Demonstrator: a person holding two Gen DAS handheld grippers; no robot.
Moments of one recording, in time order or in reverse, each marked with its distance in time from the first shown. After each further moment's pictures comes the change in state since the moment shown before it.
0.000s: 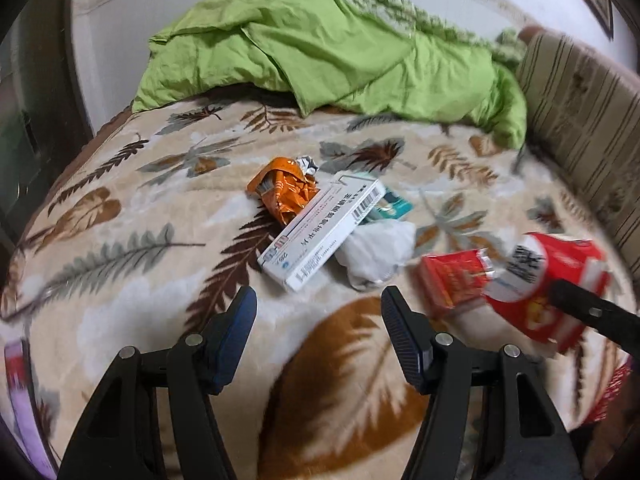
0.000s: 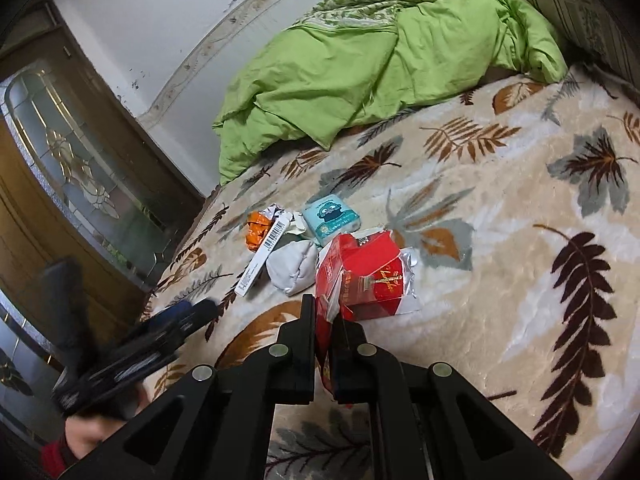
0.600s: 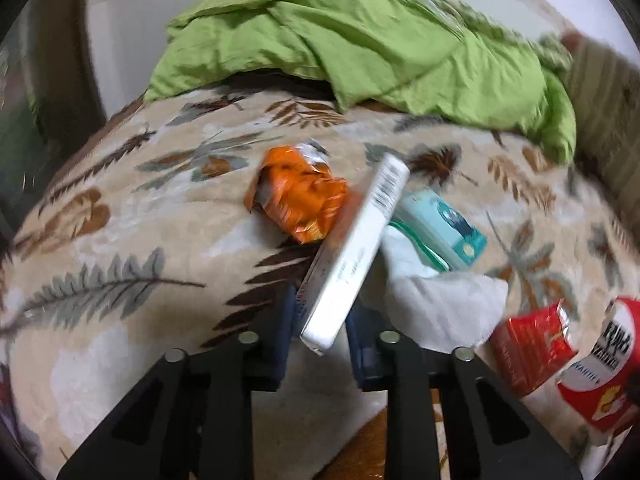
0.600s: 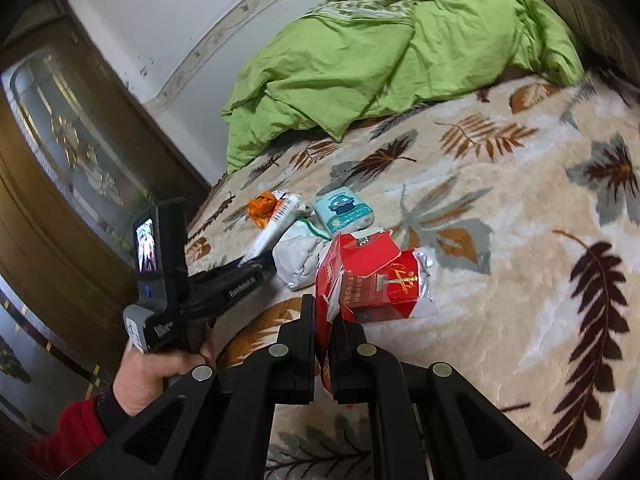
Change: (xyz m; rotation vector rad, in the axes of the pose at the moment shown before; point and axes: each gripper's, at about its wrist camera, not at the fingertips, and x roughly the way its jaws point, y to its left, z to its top) left arm 0.066 0.031 0.025 -0.109 -0.012 0.076; right arm 0.015 0.011 0.002 -0.065 0.026 0.007
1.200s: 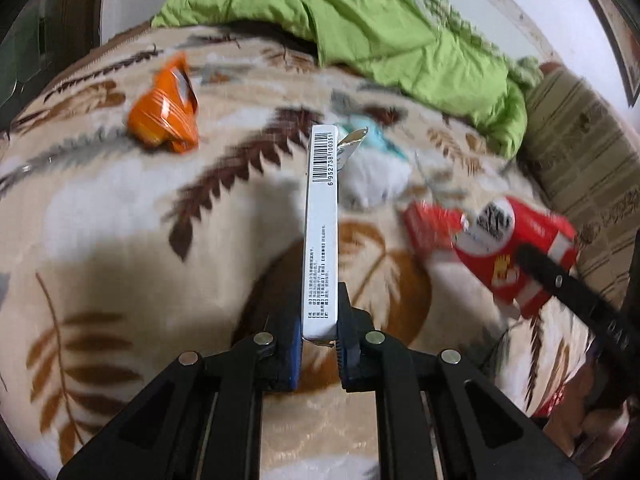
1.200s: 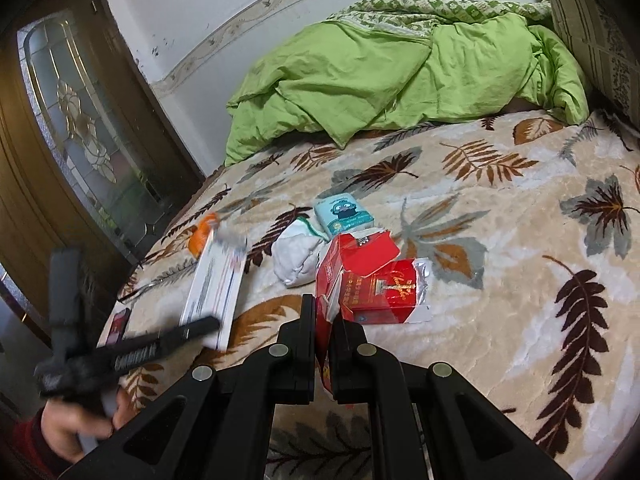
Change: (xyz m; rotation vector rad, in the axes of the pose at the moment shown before) left arm -0.079 0.005 -0.078 -0.129 0.150 -0.212; right arm -0.002 0.014 -0.006 -0.093 0.001 -0.059
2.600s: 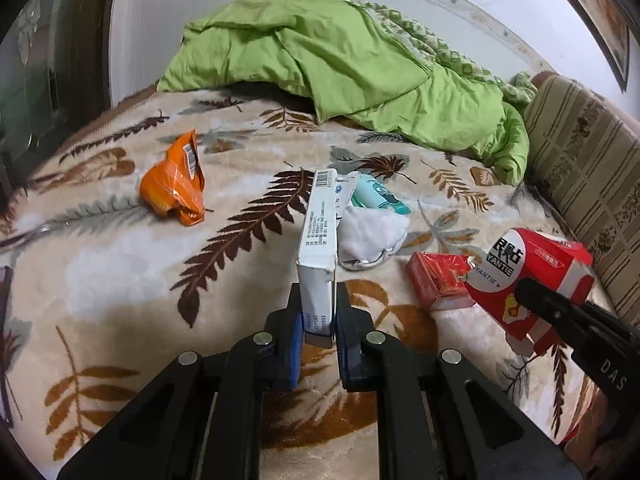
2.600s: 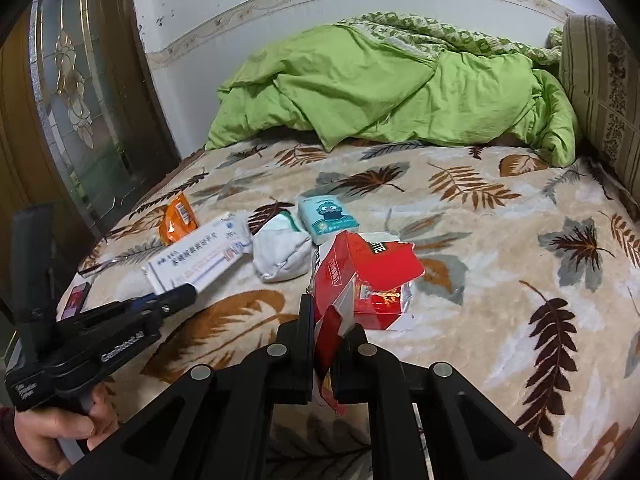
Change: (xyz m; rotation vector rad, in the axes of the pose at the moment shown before) left arm -0.010 -0.019 0.008 0.091 -0.219 0.090; right arm 0.006 0.022 -0.002 -0.131 -0.024 -0.159
